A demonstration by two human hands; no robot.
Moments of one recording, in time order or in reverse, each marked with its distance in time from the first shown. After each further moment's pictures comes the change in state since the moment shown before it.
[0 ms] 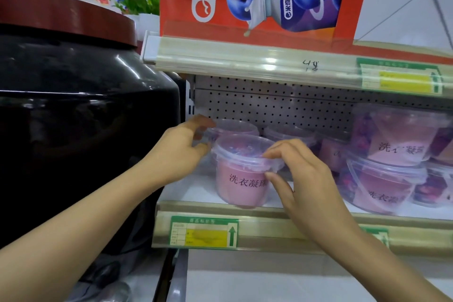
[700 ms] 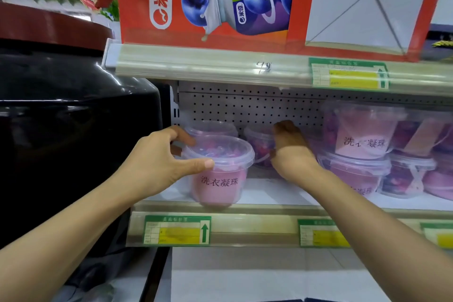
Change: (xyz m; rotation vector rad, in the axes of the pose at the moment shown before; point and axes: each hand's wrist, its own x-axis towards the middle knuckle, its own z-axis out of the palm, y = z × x) left_hand -0.029 0.035 0.004 0.054 0.062 -0.098; right_hand 0.054 0.067 0.002 -0.364 -0.312 0.453
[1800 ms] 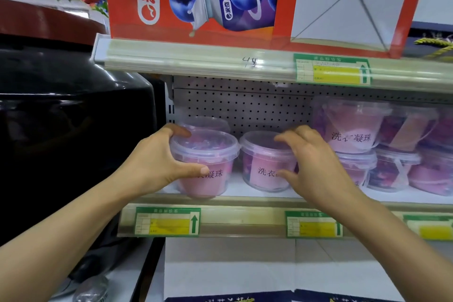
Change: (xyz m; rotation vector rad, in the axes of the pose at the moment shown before) left_hand -0.002 0.001 0.014 0.014 -0.031 -0.034; right_hand -0.068 0.032 -0.035 0.060 0.165 -0.290
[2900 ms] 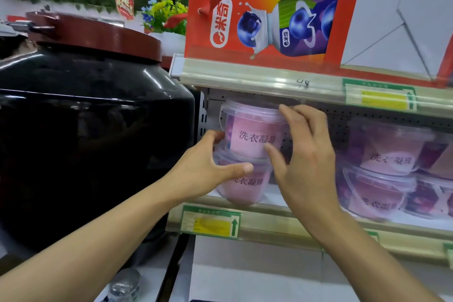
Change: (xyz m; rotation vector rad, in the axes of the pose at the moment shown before) left_hand -0.014 -0.007 -0.008 -0.235 -0.052 0.085; right_hand 0.016 -0.094 0.011 0.257 0.588 -0.122
